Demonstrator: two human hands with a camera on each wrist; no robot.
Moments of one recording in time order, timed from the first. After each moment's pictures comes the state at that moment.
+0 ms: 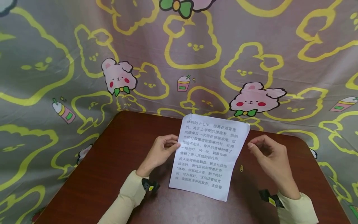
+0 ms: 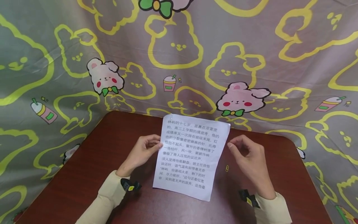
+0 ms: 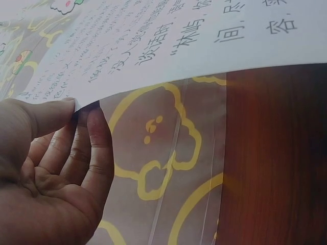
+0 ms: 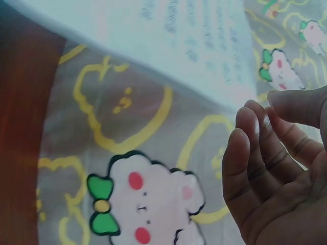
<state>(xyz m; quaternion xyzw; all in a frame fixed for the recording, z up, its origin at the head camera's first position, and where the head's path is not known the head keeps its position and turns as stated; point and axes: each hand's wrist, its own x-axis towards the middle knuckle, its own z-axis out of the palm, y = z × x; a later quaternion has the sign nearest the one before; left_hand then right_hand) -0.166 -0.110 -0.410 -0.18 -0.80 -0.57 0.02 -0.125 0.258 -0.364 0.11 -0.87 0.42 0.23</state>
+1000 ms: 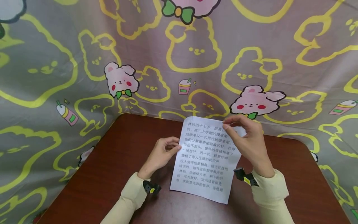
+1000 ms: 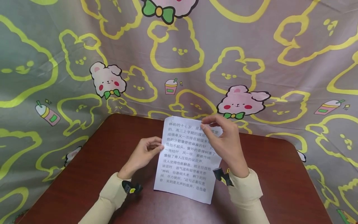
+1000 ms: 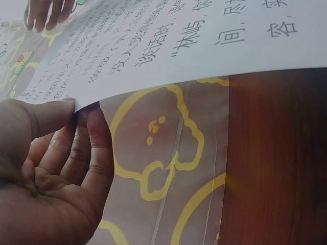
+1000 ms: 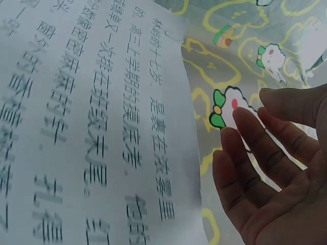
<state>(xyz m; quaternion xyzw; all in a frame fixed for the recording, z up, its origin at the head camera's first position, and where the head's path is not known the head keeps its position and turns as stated) -0.166 -0.111 -0.410 -0.18 -0.80 -0.57 0.02 -0.156 0.181 -0.307 0.25 -0.81 0.44 0.29</state>
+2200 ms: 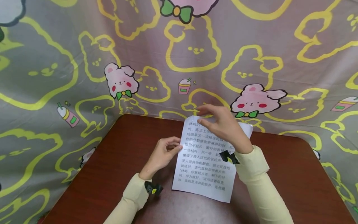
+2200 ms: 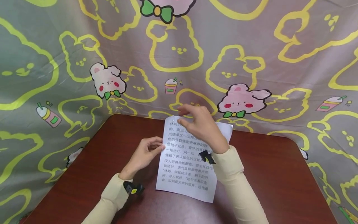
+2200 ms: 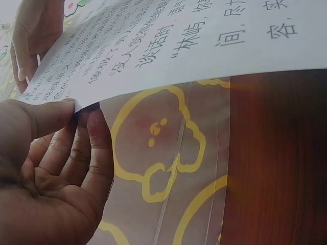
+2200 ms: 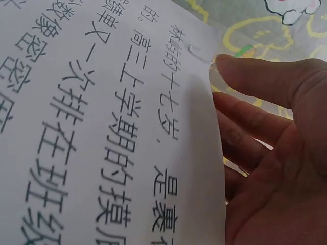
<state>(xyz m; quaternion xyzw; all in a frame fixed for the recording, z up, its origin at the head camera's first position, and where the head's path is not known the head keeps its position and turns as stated) -0.165 -0.109 -0.406 -0.18 -0.80 -0.58 0.02 -0.197 0.128 -0.278 0.28 -0.88 0.36 0.11</state>
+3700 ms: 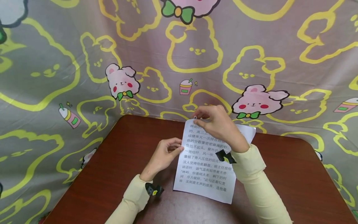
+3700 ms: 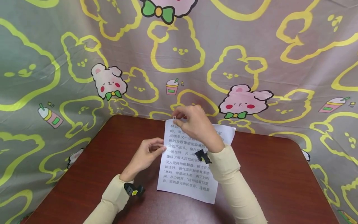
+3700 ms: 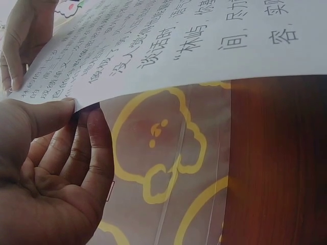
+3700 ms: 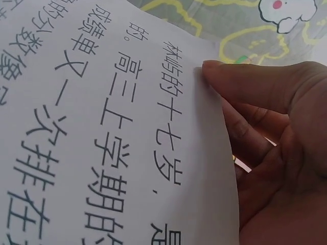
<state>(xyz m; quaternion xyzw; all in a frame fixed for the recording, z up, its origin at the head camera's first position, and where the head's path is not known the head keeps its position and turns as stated) -0.164 -0.109 -0.404 -0.18 -0.80 -0.57 0.02 -0.201 0.110 -0.268 0.31 -0.88 0.35 0.11</state>
